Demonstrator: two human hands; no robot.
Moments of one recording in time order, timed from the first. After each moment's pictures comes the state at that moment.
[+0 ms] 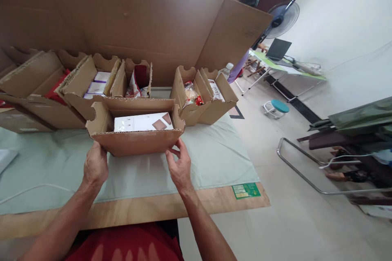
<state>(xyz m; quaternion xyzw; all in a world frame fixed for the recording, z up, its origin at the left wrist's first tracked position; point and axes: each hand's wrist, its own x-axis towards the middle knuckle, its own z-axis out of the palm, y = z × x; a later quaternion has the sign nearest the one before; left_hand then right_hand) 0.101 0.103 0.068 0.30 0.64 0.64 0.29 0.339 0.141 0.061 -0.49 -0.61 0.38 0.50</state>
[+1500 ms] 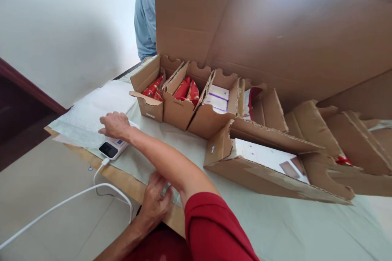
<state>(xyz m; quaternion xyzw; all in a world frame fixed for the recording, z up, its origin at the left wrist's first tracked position) 0.037 -0.022 0.011 0.47 0.70 0.53 0.06 -0.172 0.088 0.100 0.00 -0.99 0.17 -0.01</state>
